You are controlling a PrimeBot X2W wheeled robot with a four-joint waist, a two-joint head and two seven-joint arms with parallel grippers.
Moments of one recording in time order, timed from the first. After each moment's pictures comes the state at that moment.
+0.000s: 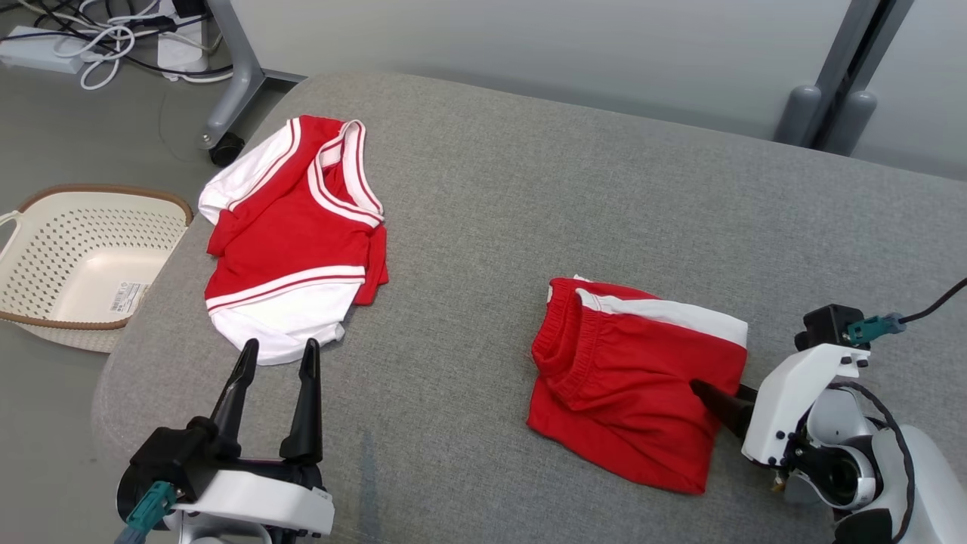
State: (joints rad) left arm -0.04 0.13 -0.19 0.12 -0.39 0.03 -0.26; right arm -0.34 -0.09 0.04 0.44 0.54 0.13 0.64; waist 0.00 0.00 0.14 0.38
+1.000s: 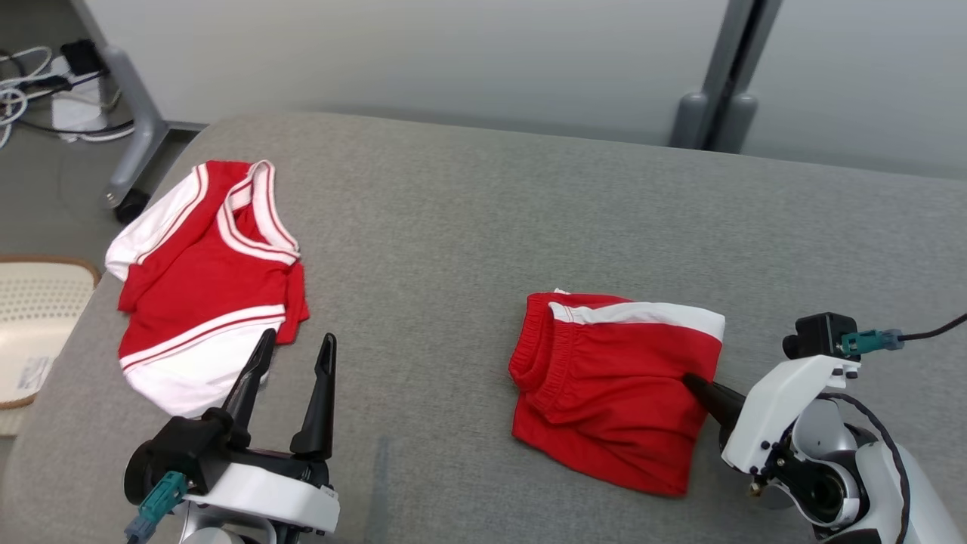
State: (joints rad) left arm -0.07 0.12 -0.18 0.15 -0.33 -0.04 -0.26; right arm -0.29 -0.06 0.06 0.37 0.63 0.13 0.57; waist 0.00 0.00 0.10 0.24
